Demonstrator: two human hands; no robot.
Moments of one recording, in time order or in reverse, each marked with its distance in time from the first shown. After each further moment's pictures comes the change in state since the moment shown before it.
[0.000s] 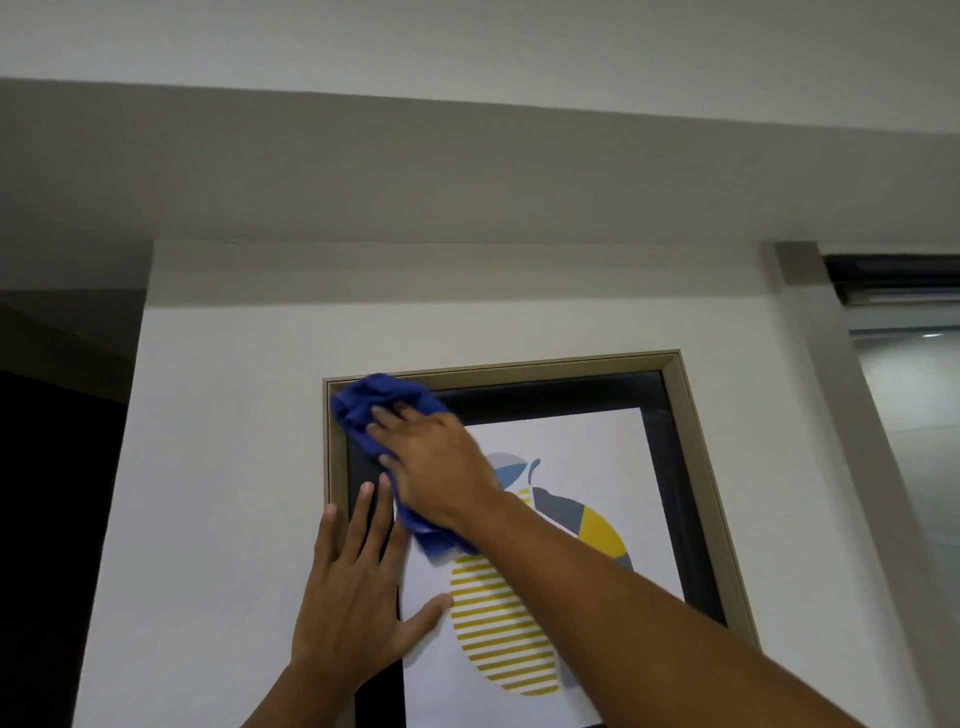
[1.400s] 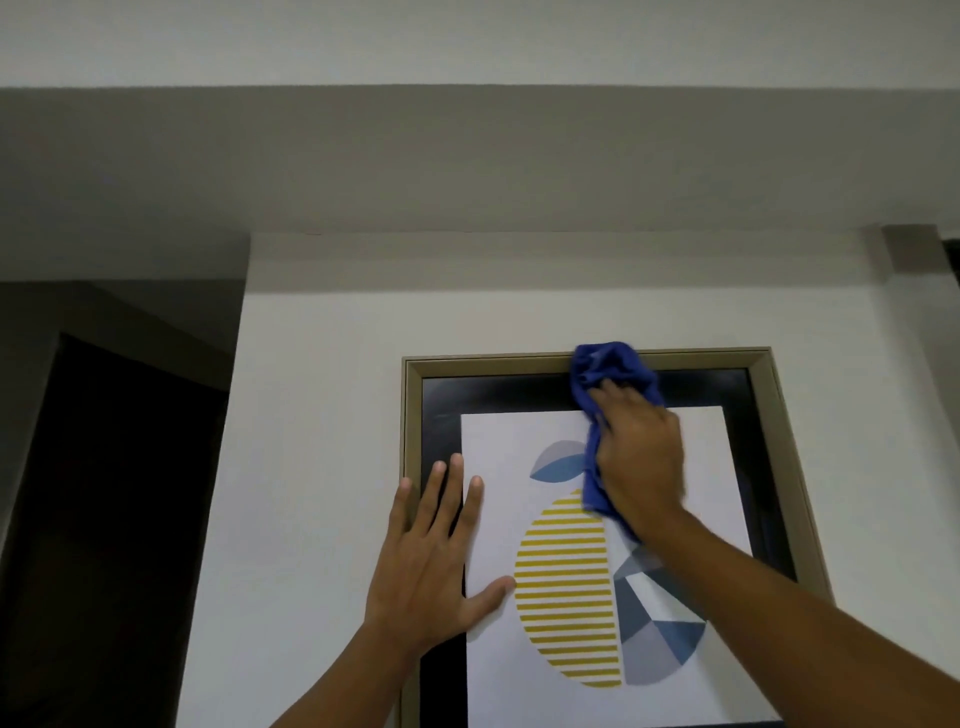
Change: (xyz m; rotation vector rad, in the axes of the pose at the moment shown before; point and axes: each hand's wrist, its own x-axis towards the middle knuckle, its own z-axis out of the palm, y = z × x) left_hand -0.002 -0.008 -0.008 0.002 -0.016 0.015; right_hand -0.071 0.076 -0.024 -0.025 0.352 0.433
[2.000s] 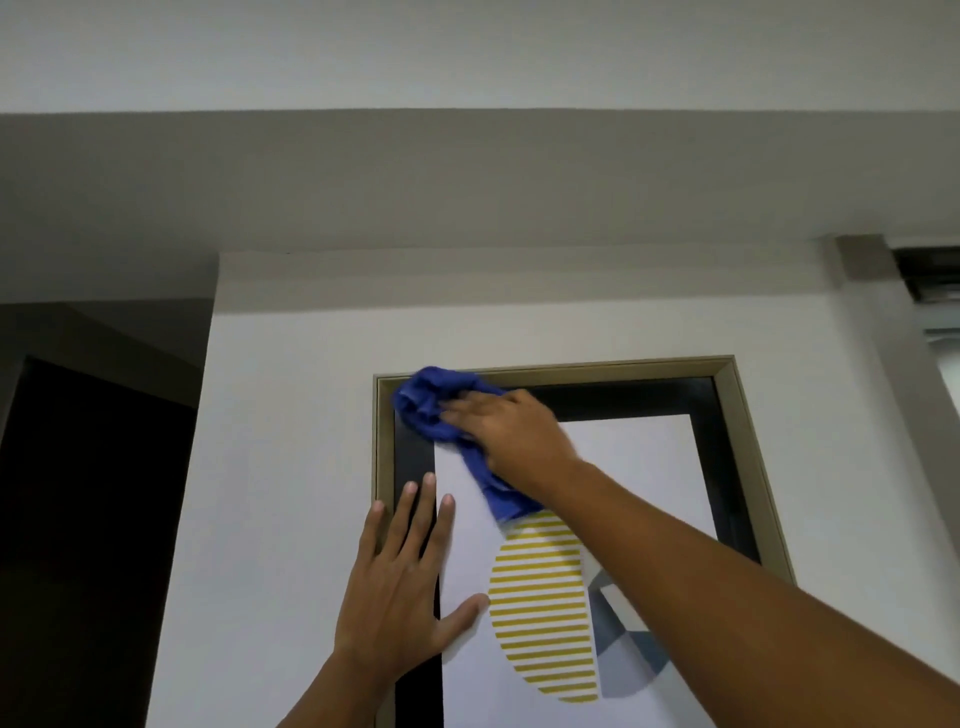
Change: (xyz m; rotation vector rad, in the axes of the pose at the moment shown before) left_hand -0.002 -0.001 0.006 -0.021 0.035 -0.004; right_hand 0.043 -0.061 0.019 -0.059 -0.367 -0.533
